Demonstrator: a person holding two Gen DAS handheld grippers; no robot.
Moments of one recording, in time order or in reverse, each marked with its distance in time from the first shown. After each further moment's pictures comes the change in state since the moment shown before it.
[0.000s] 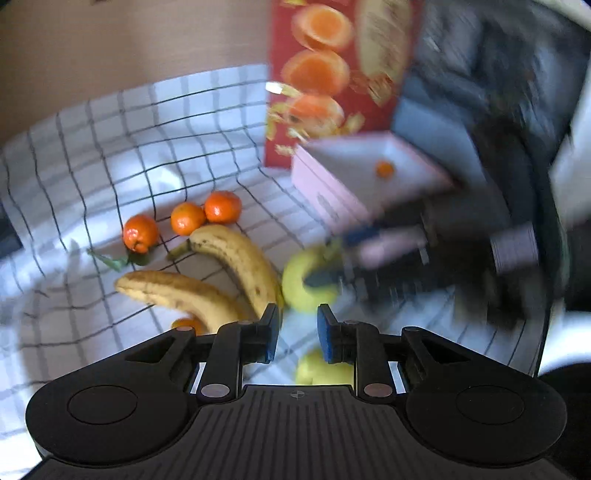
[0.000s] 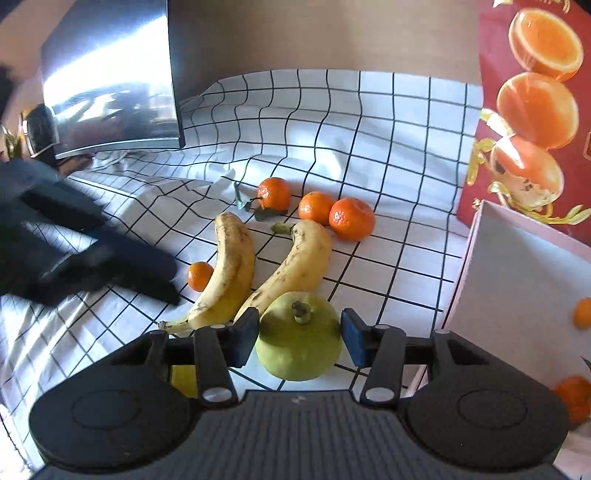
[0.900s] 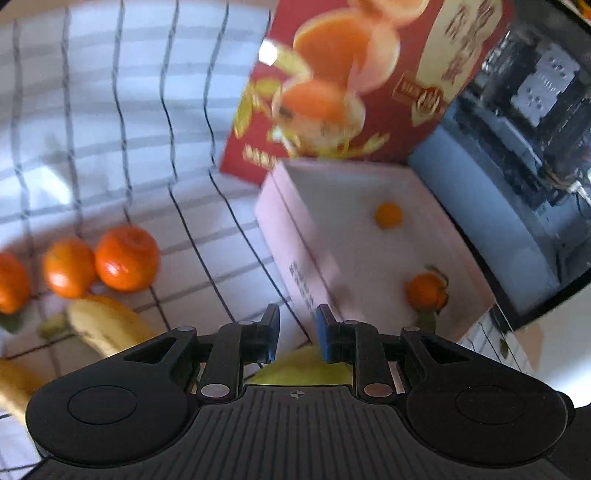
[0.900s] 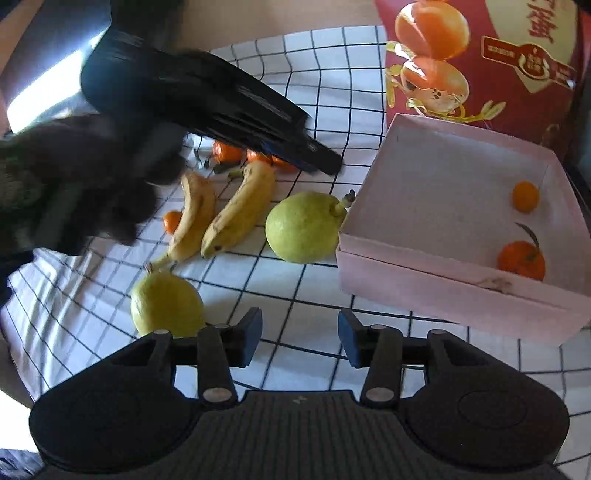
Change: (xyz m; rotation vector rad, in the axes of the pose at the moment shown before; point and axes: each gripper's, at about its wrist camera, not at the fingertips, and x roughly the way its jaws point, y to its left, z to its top) left arm 0.160 0.033 0.096 -0.284 0.098 -0.263; right arm -0.058 -0.023 -0.046 0.202 0.084 -0.074
